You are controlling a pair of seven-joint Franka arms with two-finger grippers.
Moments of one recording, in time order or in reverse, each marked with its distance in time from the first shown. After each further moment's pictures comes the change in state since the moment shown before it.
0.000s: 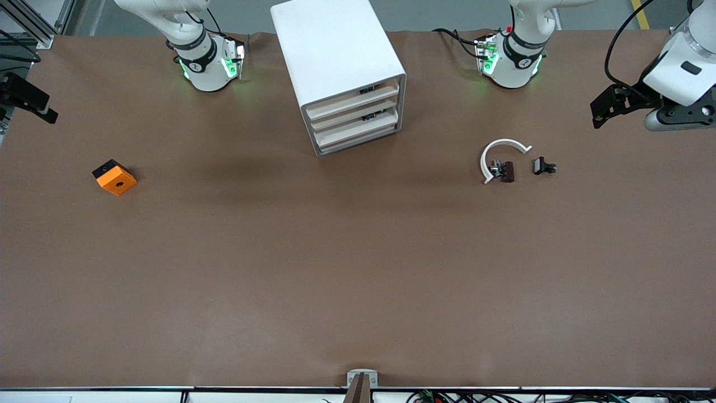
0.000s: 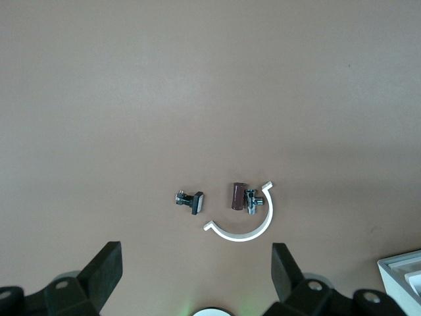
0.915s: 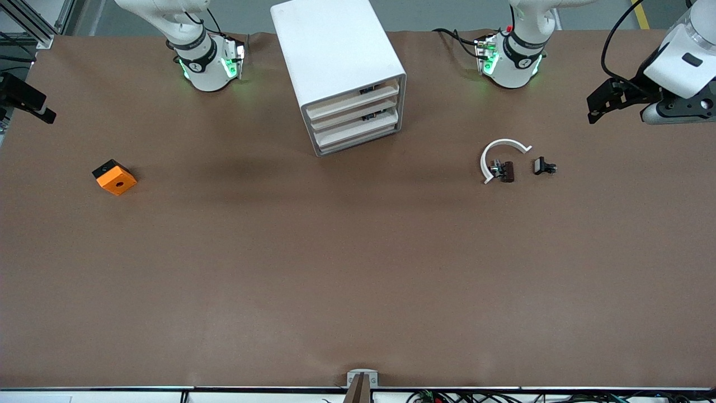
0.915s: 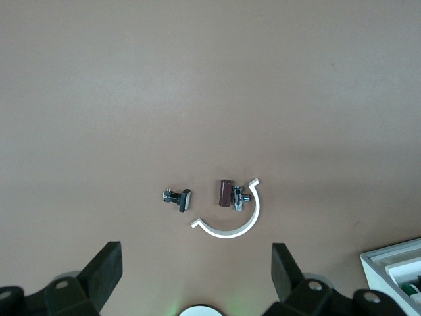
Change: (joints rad) left arm 0.003 -0.026 0.000 -0.016 -0.049 0.003 0.000; right arm -0.027 0.000 0.004 -0.003 0.030 0.000 0.000
